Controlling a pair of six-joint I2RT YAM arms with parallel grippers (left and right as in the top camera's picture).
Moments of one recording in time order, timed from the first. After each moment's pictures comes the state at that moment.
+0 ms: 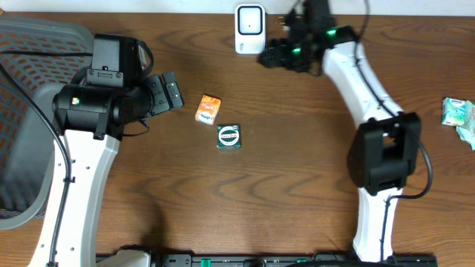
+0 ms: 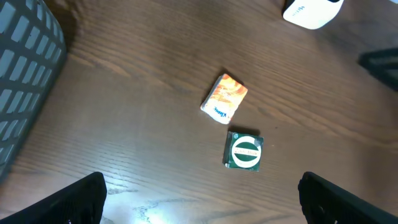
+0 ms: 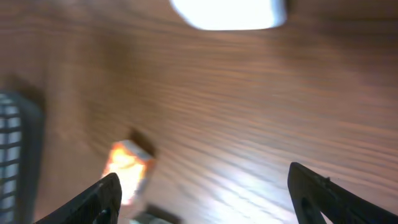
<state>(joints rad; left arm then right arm) -0.13 1.40 1.56 -1.18 0.04 -0.43 0.29 2.22 1.98 -0.78 -0.44 0.32</state>
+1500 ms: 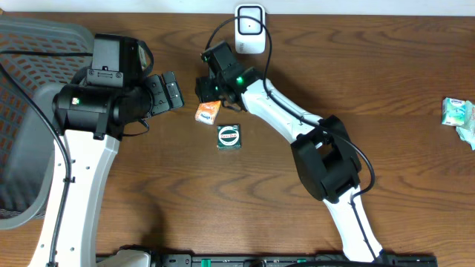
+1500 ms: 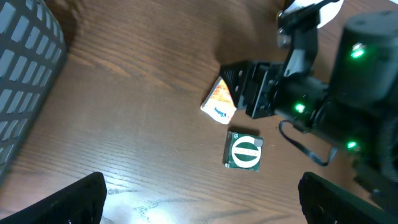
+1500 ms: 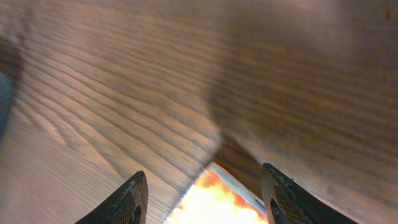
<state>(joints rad) -0.13 1.40 1.56 -1.18 0.04 -0.43 0.65 2.36 1.90 -0.47 -0.15 0.44</state>
